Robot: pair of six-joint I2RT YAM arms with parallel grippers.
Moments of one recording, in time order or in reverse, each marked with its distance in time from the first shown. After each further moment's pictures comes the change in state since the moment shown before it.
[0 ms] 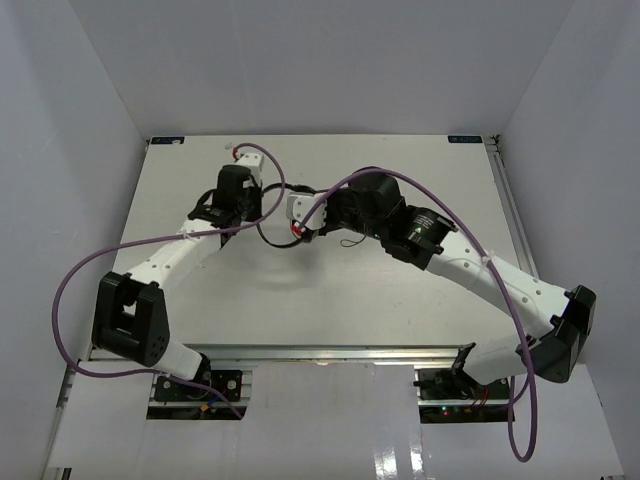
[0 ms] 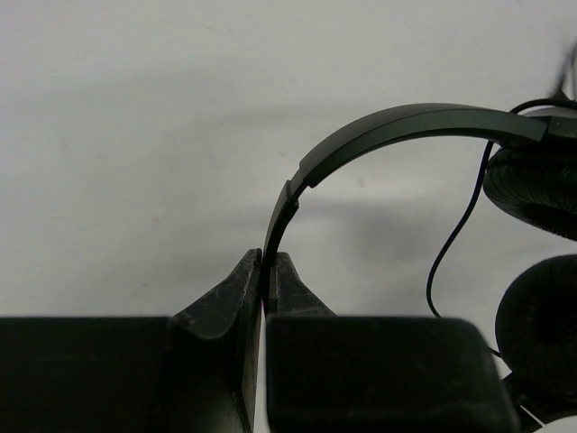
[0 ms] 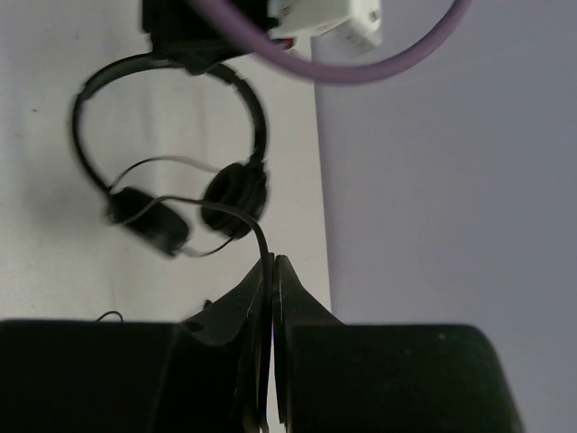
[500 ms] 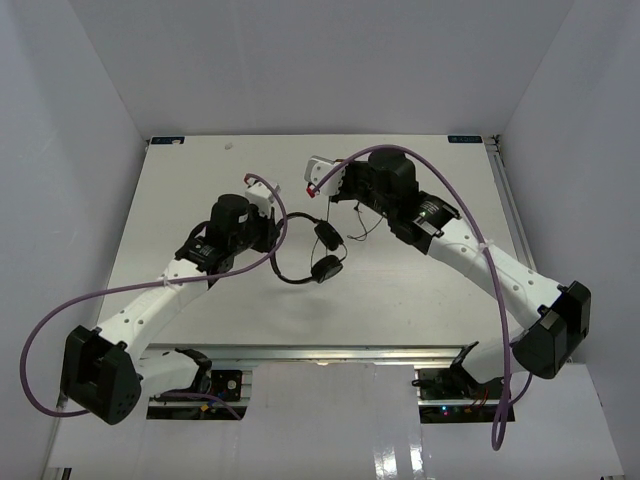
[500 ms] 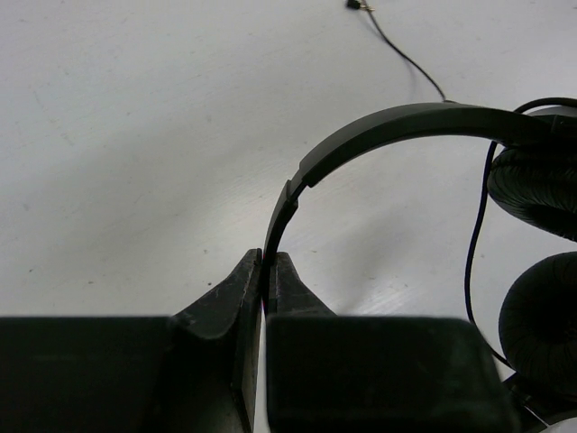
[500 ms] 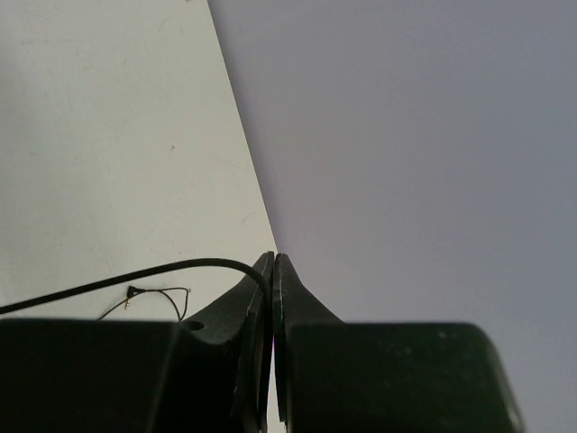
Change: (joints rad) left arm -0.128 -0.308 -0.203 -0.003 0.213 0.032; right arm -0.169 0.035 -0.030 0.187 0.022 0.009
